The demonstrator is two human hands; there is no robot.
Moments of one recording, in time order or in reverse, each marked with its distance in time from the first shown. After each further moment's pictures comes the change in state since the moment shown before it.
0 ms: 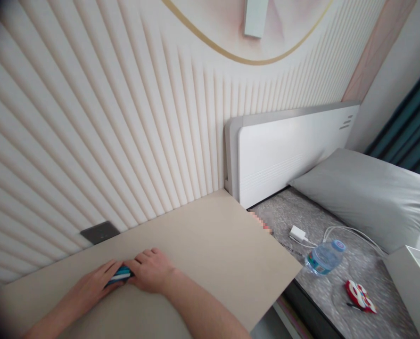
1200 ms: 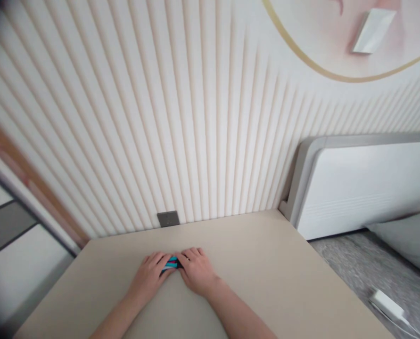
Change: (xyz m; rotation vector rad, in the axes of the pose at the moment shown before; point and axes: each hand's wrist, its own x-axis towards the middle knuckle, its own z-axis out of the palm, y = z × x) left_hand -0.049 0.017 0.013 -0.038 0.270 -0.220; right_hand 0.021 -0.030 0.017 0.162 -0.067 -0.005
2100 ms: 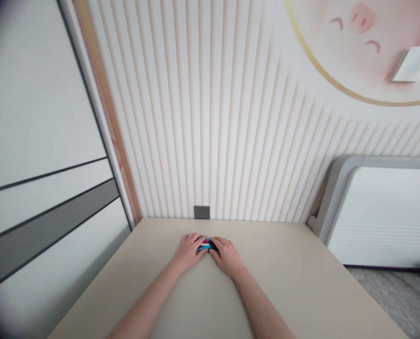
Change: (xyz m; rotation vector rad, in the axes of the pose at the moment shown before) left_hand -0.006 0.010 -0.010 -0.092 0.093 -0.042; right_hand -0.002 0.005 0.015 0.083 0.078 0.065
